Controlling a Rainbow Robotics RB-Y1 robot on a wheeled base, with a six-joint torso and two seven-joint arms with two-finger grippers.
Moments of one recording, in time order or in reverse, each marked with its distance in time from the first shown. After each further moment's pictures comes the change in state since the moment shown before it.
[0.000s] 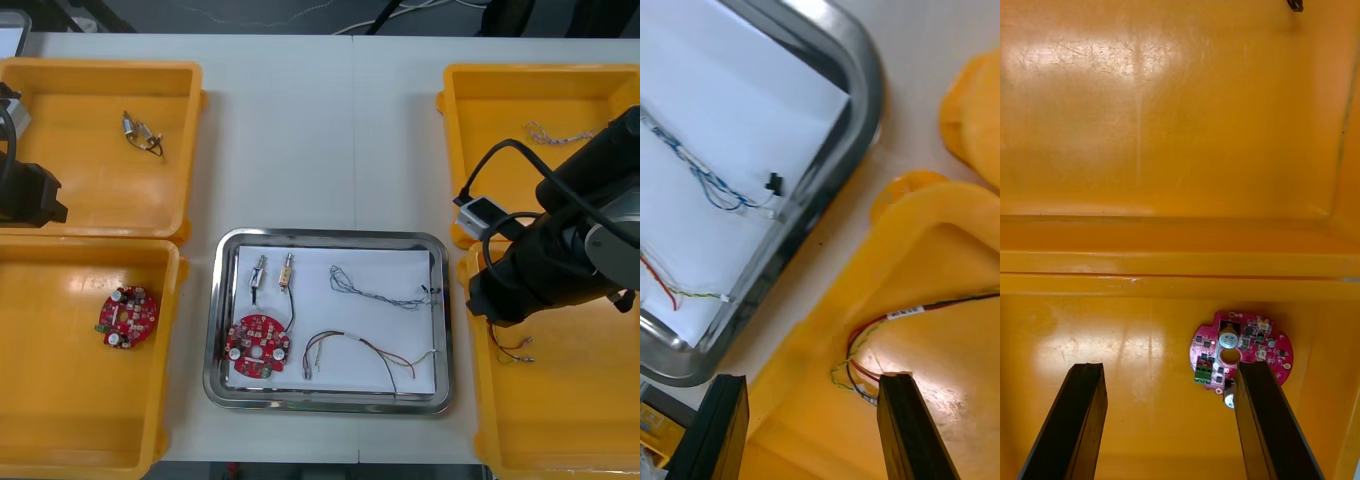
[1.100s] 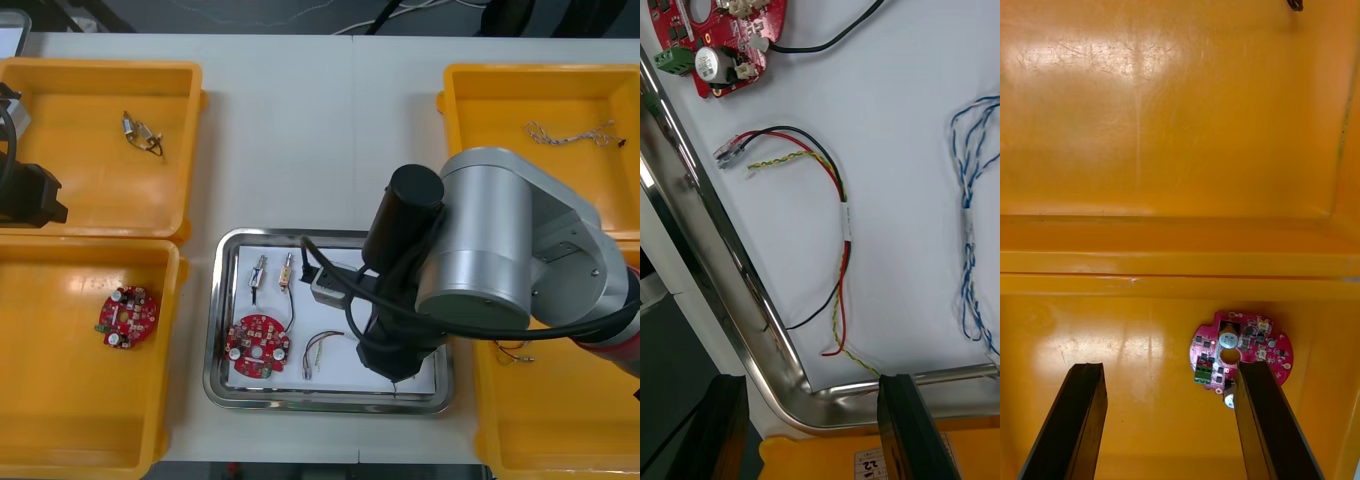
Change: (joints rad) right arm -0.293 0.231 0.450 0.037 0.033 0.083 0.086; left arm 0.001 0.000 0.000 -0.001 0.000 0.000 0.000
